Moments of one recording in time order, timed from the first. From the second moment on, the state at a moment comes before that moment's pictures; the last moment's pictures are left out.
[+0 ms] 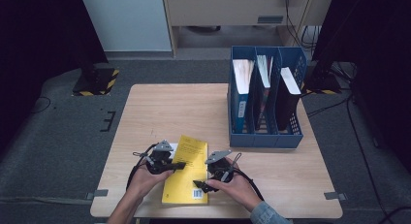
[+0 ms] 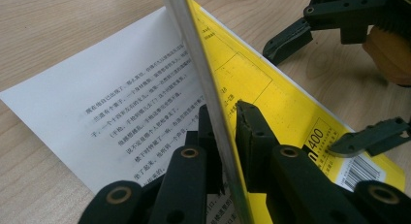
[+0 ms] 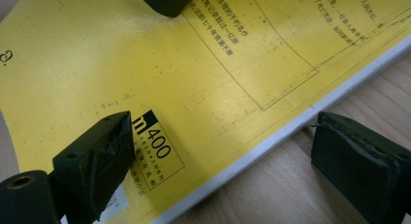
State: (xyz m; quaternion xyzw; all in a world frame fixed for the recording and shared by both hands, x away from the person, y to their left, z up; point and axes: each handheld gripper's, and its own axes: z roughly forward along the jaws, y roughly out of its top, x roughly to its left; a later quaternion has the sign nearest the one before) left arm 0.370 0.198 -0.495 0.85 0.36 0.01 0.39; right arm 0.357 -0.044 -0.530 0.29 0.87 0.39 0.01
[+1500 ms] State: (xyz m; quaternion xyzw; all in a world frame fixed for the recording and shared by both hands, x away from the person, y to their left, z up) left arm 0.367 0.221 -0.437 0.82 0.34 0.08 0.45; right arm 0.398 -0.045 -0.444 0.28 0.87 0.42 0.00
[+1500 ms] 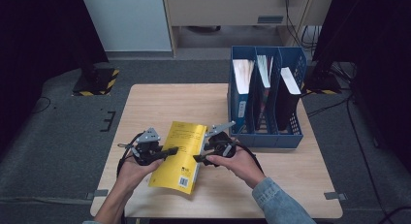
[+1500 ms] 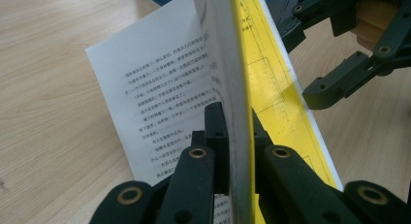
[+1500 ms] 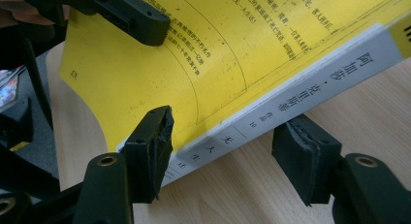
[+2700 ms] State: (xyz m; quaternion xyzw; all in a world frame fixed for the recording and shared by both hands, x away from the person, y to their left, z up) left arm 0.375 0.214 -0.428 0.83 0.32 0.10 0.44; right arm 0.420 -0.031 -0.421 0.27 0.89 0.38 0.05
